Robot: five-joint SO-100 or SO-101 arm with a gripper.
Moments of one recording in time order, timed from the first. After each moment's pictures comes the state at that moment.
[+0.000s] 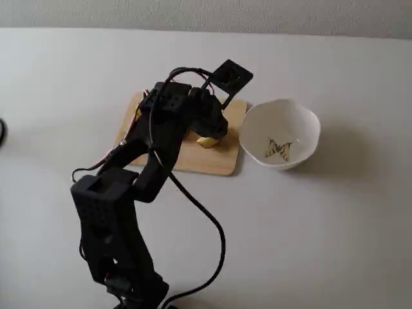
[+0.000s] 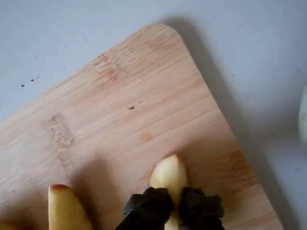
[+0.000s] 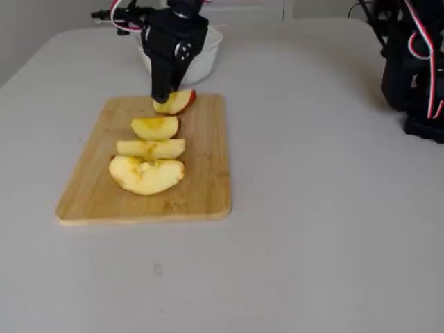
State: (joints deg) arm -8.7 63.6 73.7 57.0 -62.5
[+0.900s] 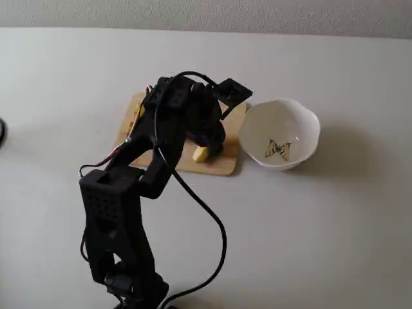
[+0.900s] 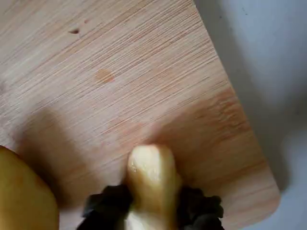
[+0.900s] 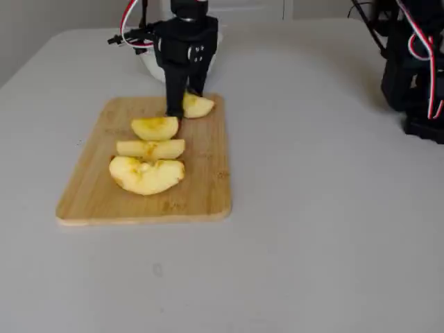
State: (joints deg) arm -9.1 57.8 67.0 72.9 -63.3
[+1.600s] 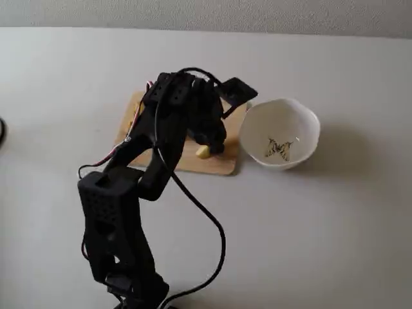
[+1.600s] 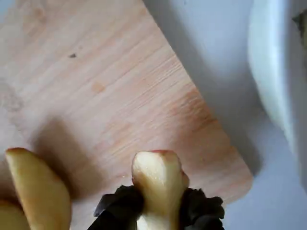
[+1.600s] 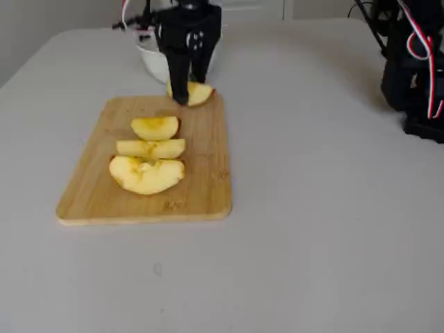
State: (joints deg) arm -8.0 65.3 66.0 75.6 -57.9
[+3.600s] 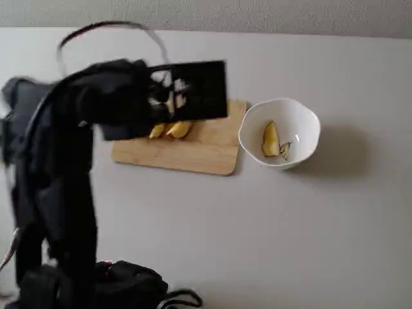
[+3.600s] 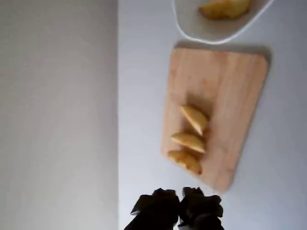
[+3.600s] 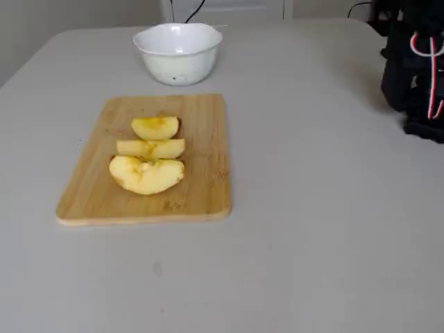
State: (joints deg) arm -12.5 131.5 89.6 83.1 -3.5
